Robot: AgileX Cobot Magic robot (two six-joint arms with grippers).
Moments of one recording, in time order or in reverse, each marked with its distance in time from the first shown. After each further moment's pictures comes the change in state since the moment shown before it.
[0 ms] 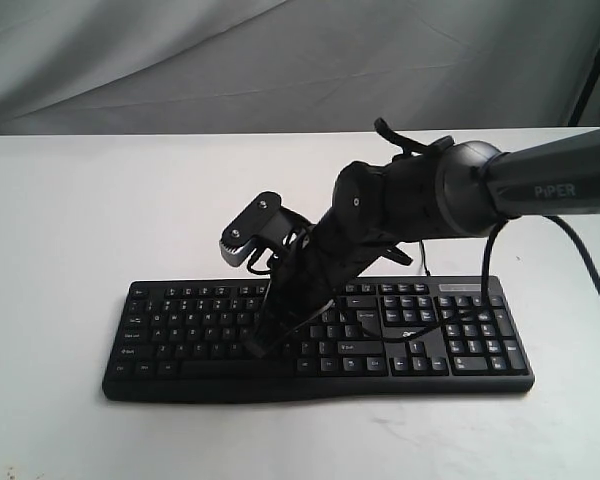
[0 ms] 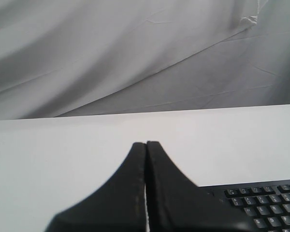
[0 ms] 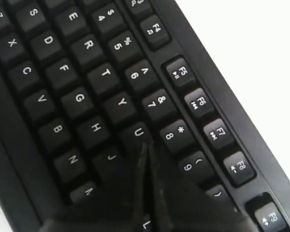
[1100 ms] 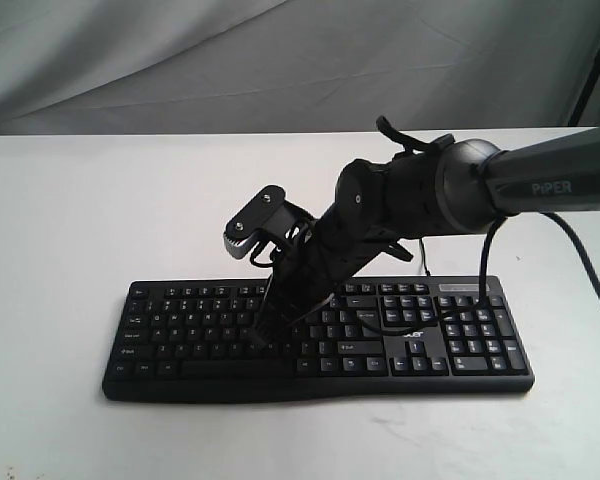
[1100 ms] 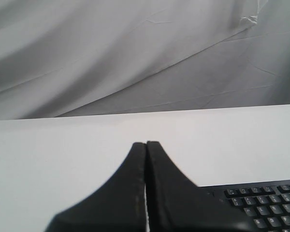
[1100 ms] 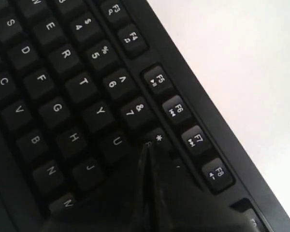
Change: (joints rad) left arm 0.000 0.000 0.000 0.000 0.000 0.000; right arm -0.010 0.013 -0.011 -0.007 -0.025 0.010
